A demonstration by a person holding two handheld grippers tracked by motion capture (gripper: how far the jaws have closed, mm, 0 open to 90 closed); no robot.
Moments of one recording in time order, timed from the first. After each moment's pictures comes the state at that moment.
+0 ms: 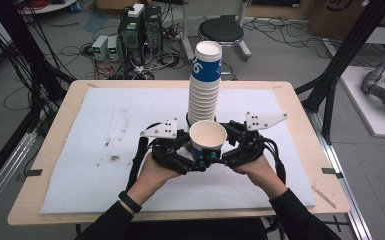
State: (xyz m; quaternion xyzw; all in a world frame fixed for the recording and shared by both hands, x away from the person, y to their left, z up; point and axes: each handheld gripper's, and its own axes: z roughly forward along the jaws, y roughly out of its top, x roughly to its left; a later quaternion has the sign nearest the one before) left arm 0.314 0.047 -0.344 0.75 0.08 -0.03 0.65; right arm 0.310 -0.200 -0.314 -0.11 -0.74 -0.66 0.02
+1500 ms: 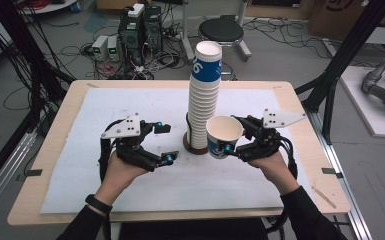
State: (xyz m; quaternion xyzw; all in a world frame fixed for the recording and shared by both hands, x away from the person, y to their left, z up) left arm 0.304 0.125 -0.328 0.76 0.13 0.08 0.64; right arm 0.317 -0.237 -0.311 -0.13 -0.75 -0.65 -0.06
